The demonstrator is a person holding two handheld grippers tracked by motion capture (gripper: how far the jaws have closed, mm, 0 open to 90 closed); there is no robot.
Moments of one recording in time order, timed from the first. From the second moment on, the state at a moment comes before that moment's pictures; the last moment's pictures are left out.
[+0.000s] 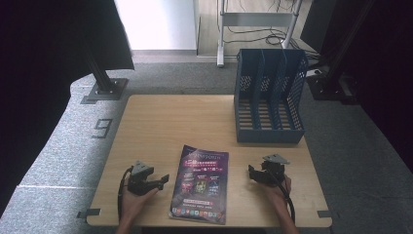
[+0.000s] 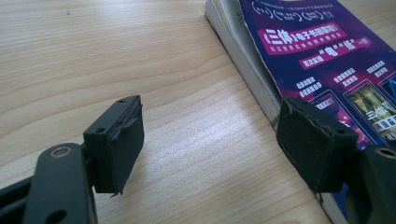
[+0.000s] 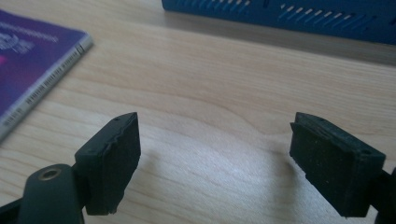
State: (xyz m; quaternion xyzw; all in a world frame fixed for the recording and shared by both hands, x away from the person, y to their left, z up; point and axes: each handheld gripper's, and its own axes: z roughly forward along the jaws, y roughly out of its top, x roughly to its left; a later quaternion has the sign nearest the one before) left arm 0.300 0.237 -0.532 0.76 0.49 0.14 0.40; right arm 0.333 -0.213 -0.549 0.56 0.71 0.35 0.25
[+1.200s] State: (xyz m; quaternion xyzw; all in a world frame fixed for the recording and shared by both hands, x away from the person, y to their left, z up) left arm 0.299 0.225 -0.535 0.77 0.48 0.13 0.40; right arm 0.315 -0.171 -0.524 0.51 0.72 0.43 0.21
